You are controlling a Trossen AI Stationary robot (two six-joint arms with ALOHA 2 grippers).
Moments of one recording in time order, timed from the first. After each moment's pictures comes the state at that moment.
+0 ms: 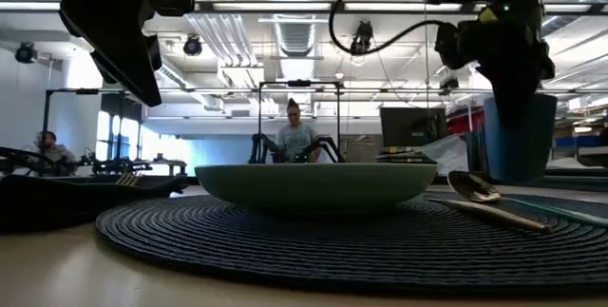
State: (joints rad) left arm -0.43 1.37 0.89 -0.53 -0.19 -0.76; right arm 0.03 1.34 0.93 -1.06 0.06 0.84
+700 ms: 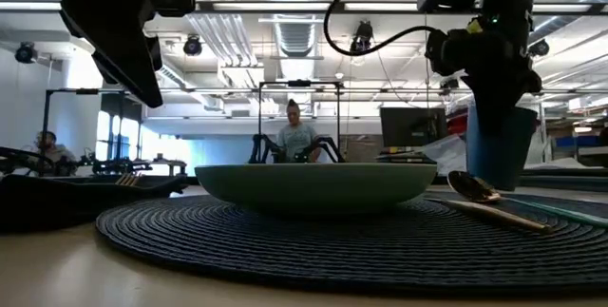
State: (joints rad) left arm -0.43 1.37 0.89 -0.53 -0.19 -0.76; right arm 0.00 1.34 0.90 -0.92 0.08 0.81
